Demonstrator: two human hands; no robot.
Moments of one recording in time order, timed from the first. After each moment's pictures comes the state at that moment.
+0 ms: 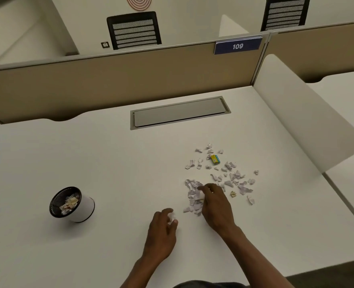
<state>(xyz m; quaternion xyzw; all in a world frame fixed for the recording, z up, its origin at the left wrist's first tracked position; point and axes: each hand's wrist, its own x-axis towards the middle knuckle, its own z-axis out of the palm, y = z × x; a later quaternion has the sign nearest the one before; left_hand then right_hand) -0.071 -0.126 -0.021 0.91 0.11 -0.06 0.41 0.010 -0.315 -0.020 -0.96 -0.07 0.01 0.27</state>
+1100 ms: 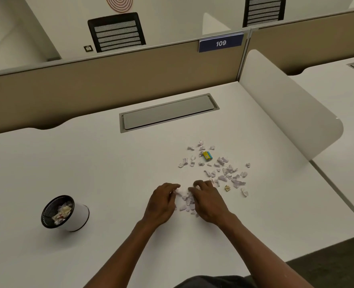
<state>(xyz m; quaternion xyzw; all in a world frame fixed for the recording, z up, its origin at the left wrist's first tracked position) 0.016 -0.120 -0.016 0.92 -0.08 0.00 0.39 0.019 -0.317 -0.011 -0.97 -0.17 0.10 0.17</state>
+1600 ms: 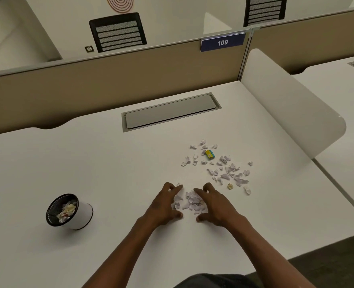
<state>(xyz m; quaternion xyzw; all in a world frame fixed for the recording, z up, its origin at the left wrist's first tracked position) 0.018 -0.105 -0.021 0.92 -0.09 -0.20 0.32 0.008 -0.328 -0.007 -0.95 -0.14 0.20 0.18</state>
